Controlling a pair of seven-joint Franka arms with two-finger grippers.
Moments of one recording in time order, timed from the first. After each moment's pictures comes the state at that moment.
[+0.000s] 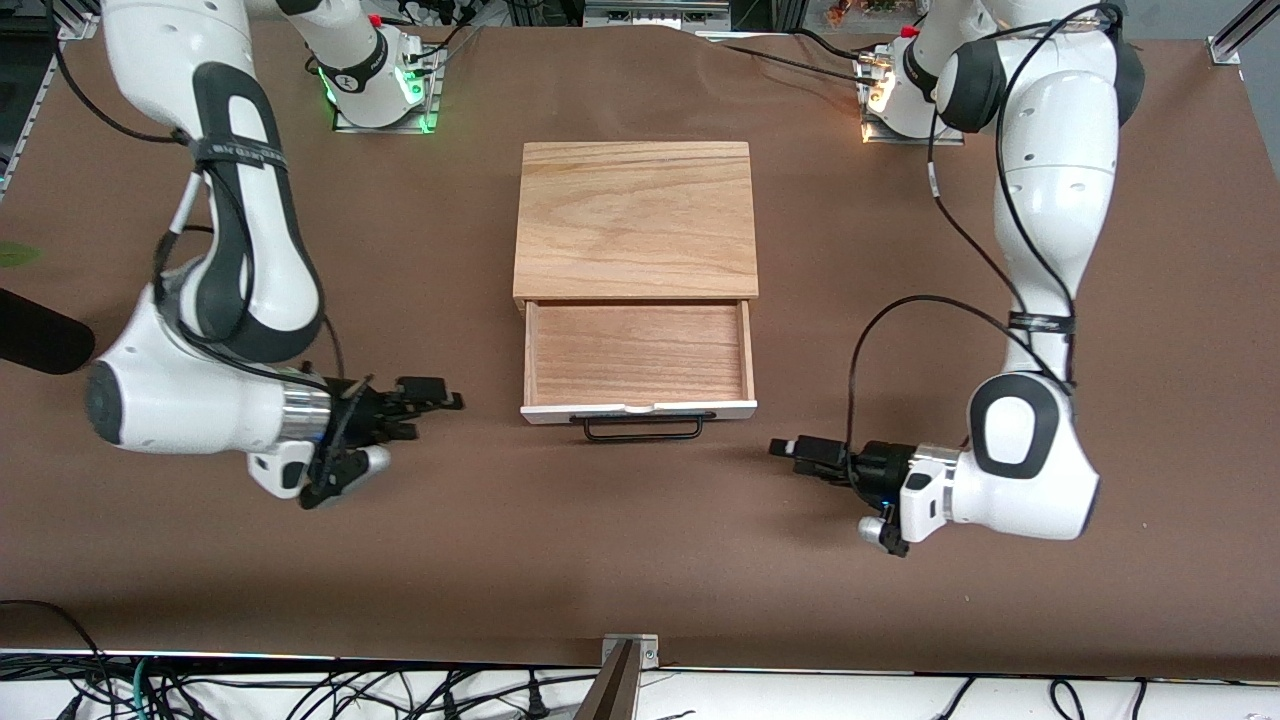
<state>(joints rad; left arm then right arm) -0.16 1.06 0.11 -0.85 -0.99 1.58 0.39 0.36 0.68 -0.29 -1.20 0.65 1.69 -0.42</state>
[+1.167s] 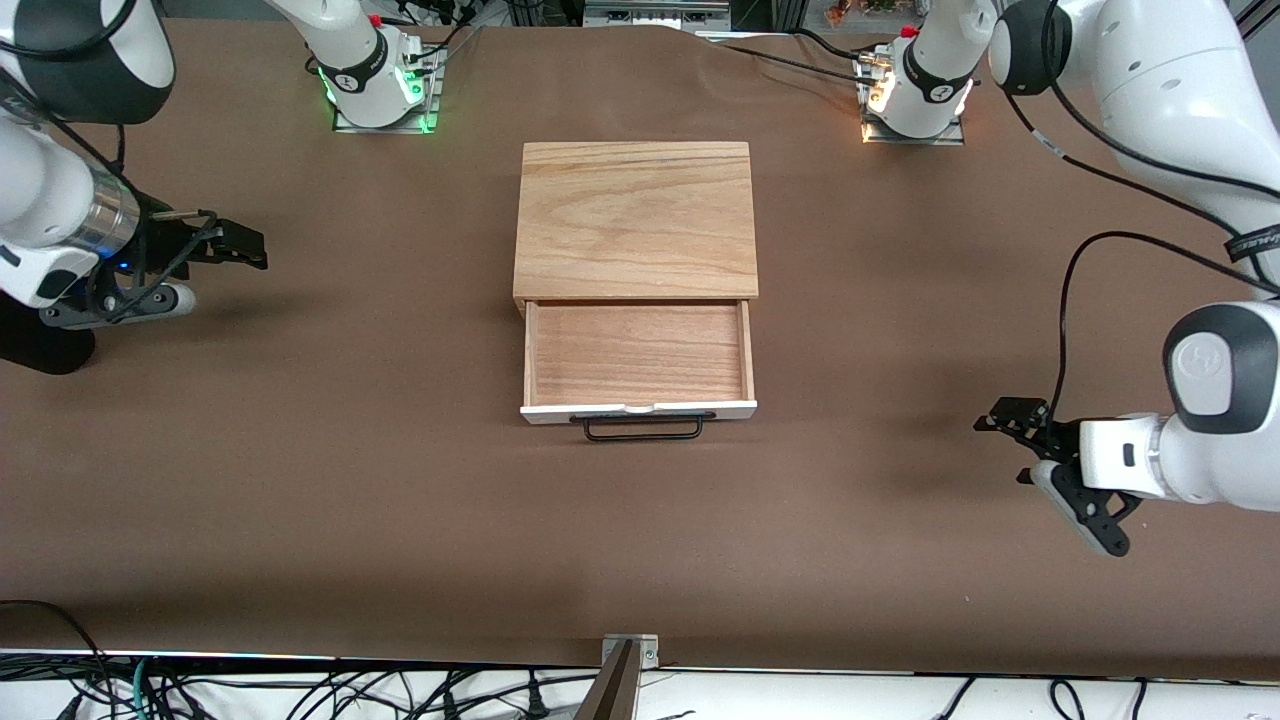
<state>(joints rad) -0.12 0.85 0.33 -0.84 -0.53 1.44 0.78 0.11 0.06 -0.06 -1.75 0.02 1.65 -0.06</state>
